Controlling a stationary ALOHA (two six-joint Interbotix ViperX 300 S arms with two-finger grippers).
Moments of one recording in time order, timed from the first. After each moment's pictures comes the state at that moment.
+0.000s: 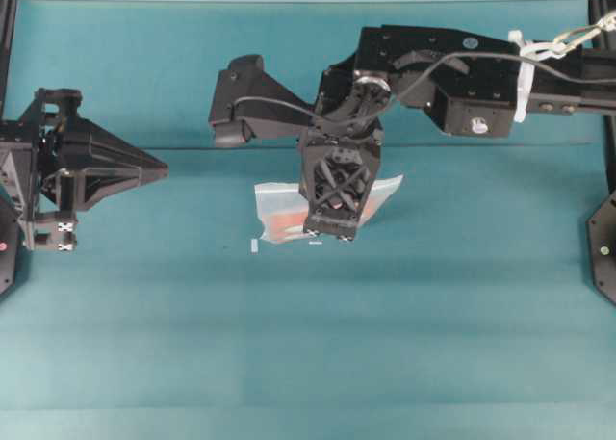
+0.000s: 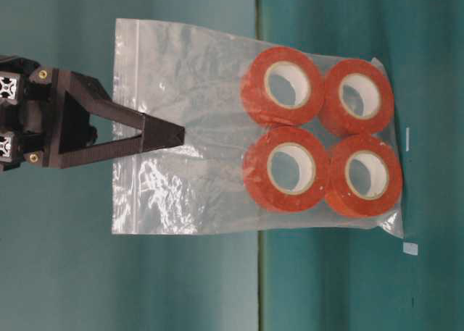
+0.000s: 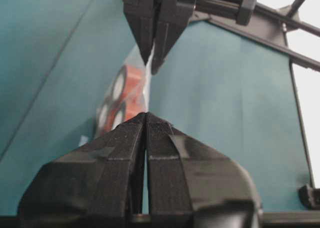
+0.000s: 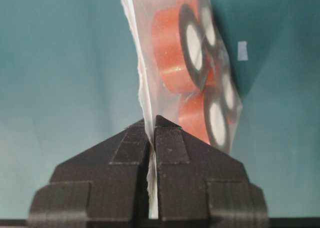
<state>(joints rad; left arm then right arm) 0.08 -0.77 0.99 0.01 -0.05 -0.33 -0.15 0.20 -0.09 0.26 1.27 -0.08</state>
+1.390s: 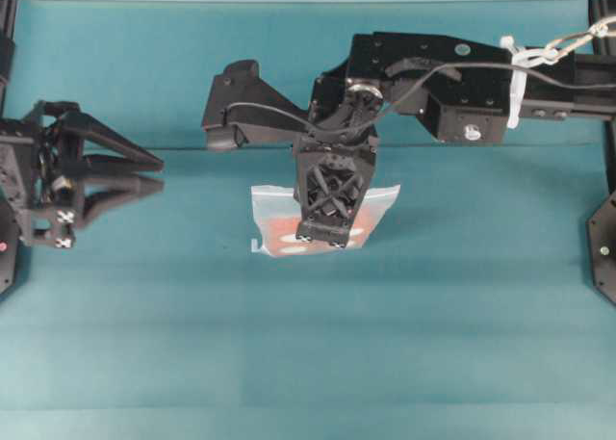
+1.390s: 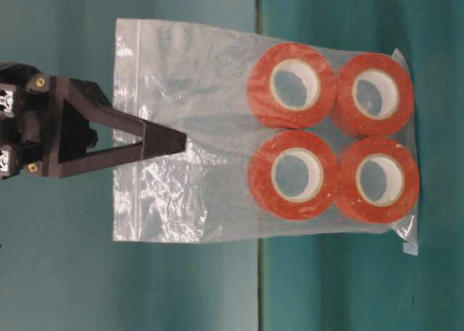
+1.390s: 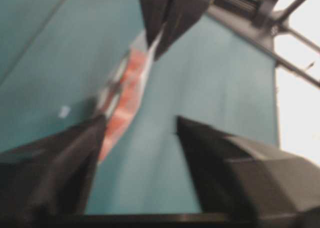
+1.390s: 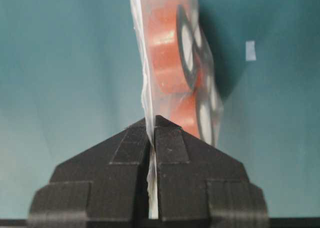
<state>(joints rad) 0.08 -0.77 1.00 0.01 0.01 -0.47 -0.14 0.22 -0.12 0.25 1.27 -0.03</state>
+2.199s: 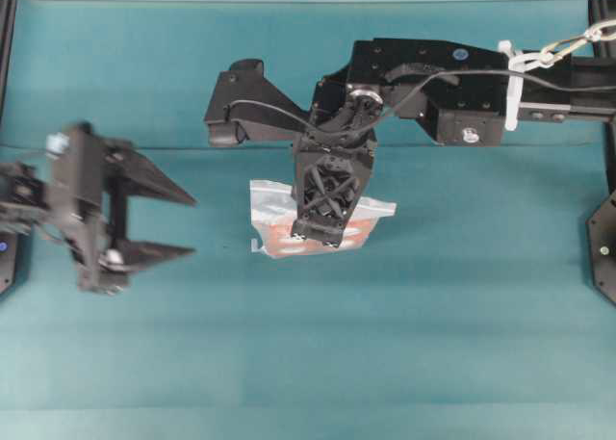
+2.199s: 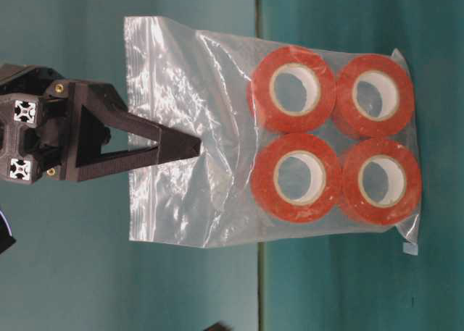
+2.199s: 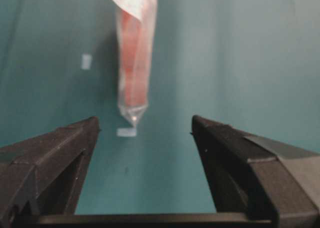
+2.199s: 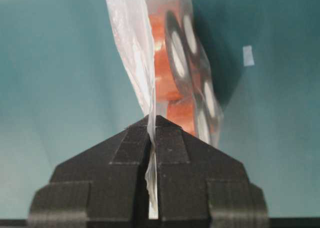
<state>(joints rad) -0.02 -0.43 1.06 0.01 -0.18 -0.08 -0.14 0.21 -0.08 0.25 1.22 0.01</state>
